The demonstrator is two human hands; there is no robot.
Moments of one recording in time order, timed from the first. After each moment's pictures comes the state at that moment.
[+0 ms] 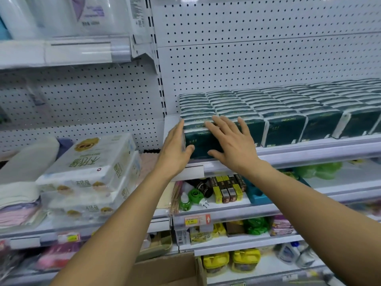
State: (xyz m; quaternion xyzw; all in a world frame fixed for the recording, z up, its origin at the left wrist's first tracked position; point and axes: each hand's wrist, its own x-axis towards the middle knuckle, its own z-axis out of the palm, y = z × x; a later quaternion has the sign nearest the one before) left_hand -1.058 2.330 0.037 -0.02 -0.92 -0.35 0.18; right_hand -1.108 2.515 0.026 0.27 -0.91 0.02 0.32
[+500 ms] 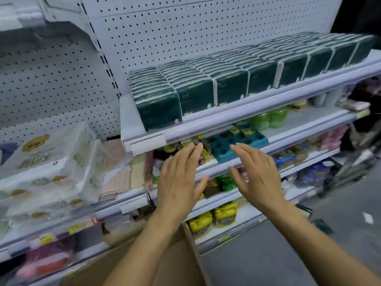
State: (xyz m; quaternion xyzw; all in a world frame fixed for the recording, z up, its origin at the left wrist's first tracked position) left_hand -0.936 2.410 -0.051 -0.22 -0.93 -0.13 0.25; right_hand -0.940 2.622 -0.081 0.13 -0.90 0.16 0.38
